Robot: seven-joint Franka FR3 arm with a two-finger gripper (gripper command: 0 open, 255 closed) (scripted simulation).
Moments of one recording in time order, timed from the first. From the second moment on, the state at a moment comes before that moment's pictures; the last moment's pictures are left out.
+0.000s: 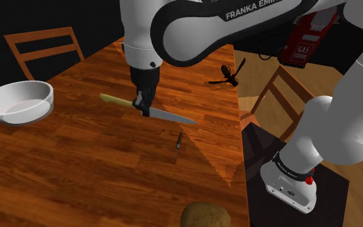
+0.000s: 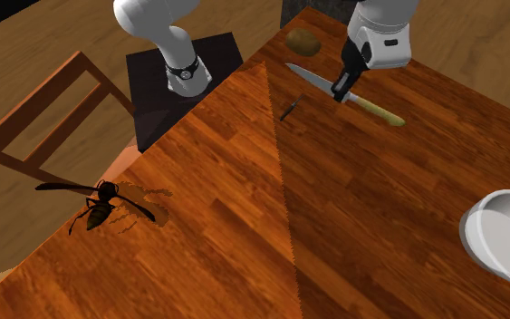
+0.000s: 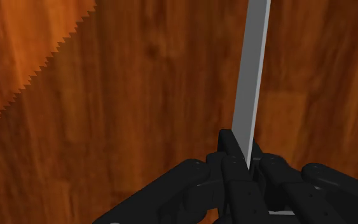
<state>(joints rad) 0.42 0.04 0.30 -1.95 -0.02 2.01 0.15</state>
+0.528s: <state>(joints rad) 0.51 -0.01 0.39 -2.01 0.00 2.02 0.33</state>
